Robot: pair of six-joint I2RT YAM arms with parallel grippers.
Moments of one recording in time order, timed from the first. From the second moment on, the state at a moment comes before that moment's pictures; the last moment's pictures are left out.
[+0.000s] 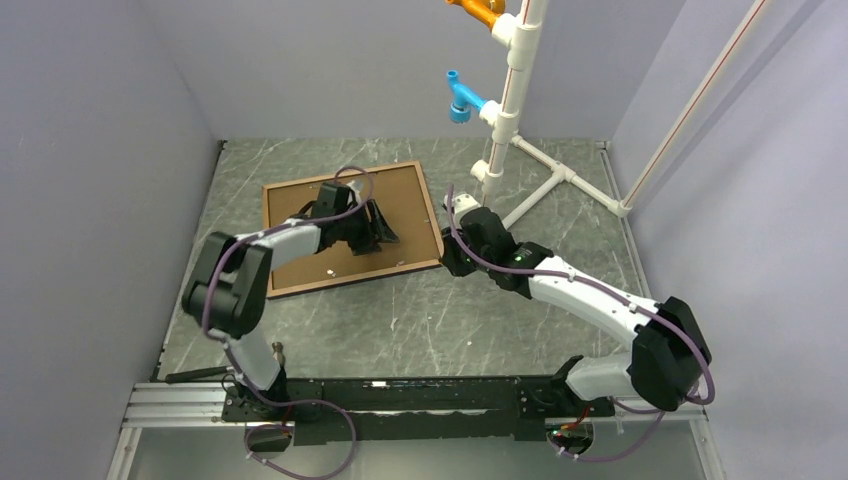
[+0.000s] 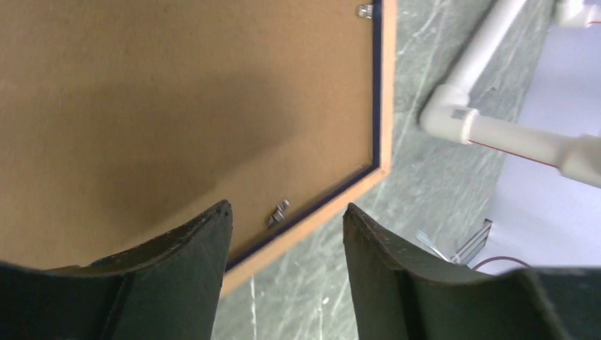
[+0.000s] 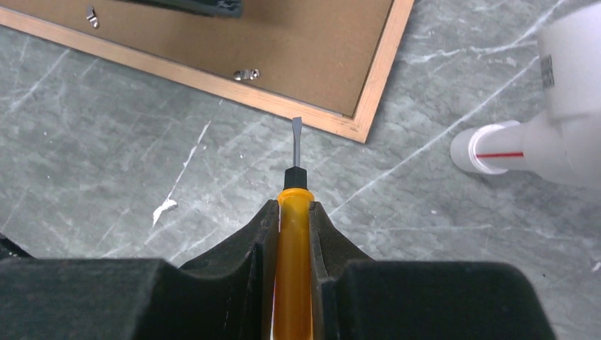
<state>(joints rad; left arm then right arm) -0.35 1.69 0.96 -0.05 0.40 -0.73 0.74 1.32 0.91 -0.26 0.05 0.24</state>
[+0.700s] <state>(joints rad) -0.40 1.59 0.65 0.19 0.48 -0.74 0.73 1.28 0.86 -0.27 -0.01 0.24</state>
